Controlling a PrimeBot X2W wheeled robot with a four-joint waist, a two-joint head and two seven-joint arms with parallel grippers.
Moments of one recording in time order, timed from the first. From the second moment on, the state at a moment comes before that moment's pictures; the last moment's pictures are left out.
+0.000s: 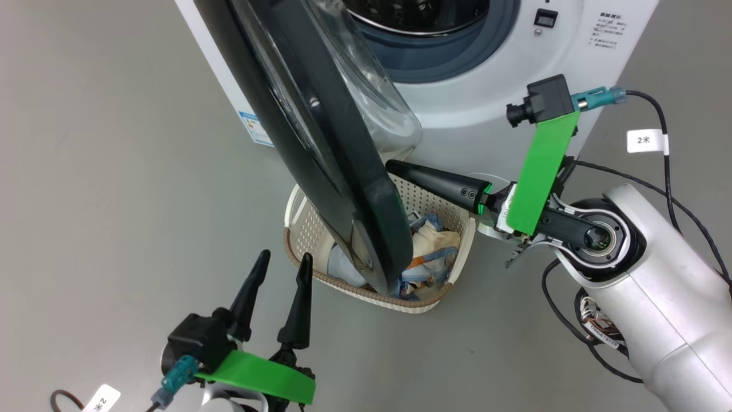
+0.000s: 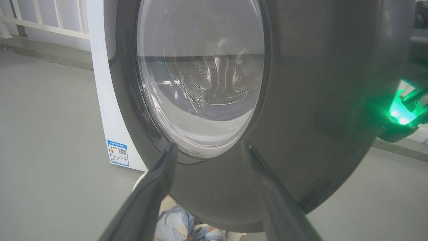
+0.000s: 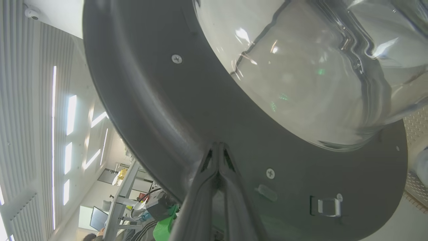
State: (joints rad) left arm -0.22 0.04 -0.34 0.25 -0.43 -0.07 -0.25; right arm -0.74 -0.24 0.53 0.22 1.58 0.12 0.61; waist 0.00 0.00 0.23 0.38
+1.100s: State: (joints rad) left arm -0.09 0.04 -0.09 0.32 -0.31 -0.13 -0.25; right arm -0.41 -0.37 0.49 0.25 1.53 0.12 0.19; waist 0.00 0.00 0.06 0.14
